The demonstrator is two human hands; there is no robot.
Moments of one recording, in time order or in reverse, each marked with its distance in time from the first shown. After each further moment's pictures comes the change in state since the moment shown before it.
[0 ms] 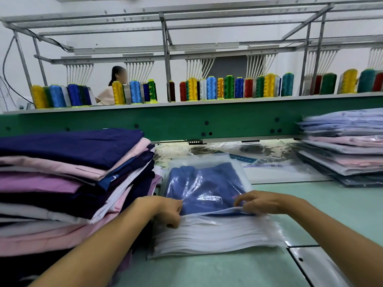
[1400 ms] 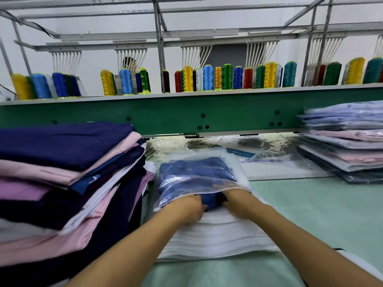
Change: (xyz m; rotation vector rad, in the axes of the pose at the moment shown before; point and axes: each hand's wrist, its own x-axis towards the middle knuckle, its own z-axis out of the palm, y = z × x) left_hand 0.069 0.065 0.019 0.163 0.299 -0.061; right_hand 0.056 -0.015 0.039 -0.509 0.339 -0.019
